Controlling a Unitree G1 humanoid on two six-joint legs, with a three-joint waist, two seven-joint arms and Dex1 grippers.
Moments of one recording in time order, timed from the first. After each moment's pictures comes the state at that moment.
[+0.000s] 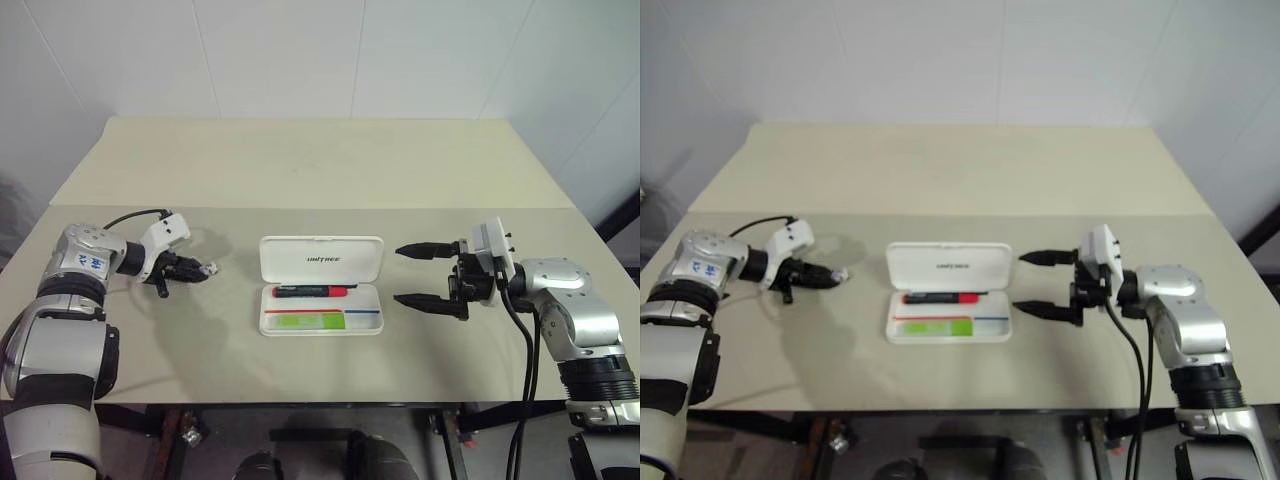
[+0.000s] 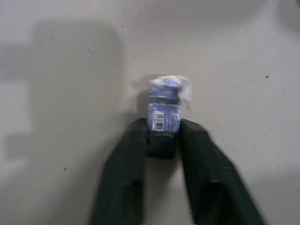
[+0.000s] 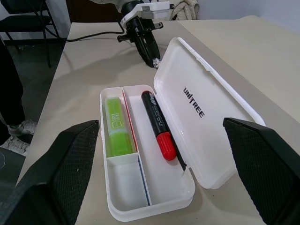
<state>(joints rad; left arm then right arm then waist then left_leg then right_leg) -1.11 0.77 -0.13 1.31 0.20 -0.10 -1.23 -0.52 -0.67 -0.05 0.10 0.51 0.20 1.36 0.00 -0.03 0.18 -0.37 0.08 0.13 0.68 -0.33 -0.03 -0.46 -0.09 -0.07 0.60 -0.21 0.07</state>
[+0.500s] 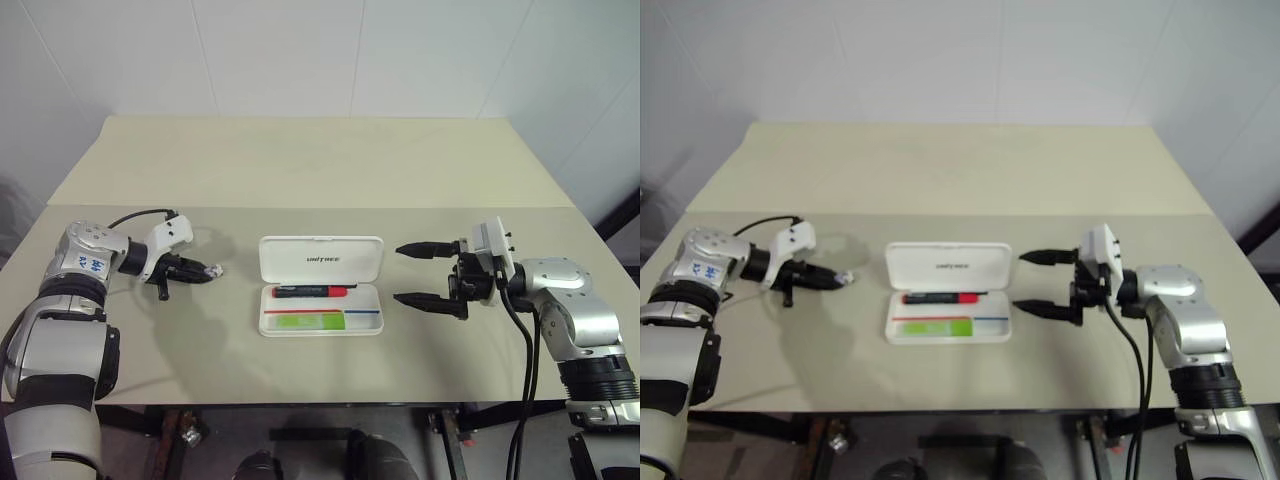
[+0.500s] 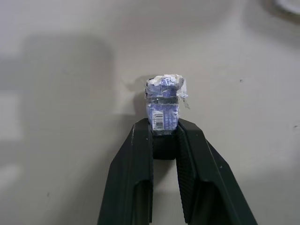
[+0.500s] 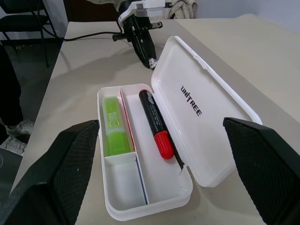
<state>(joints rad) -1.11 0.77 -0.11 1.28 0.18 -0.21 -1.31 -0.52 -0.67 -0.05 0.10 0.51 0.20 1.35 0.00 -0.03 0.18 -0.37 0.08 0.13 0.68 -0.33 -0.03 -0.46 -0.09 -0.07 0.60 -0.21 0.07</state>
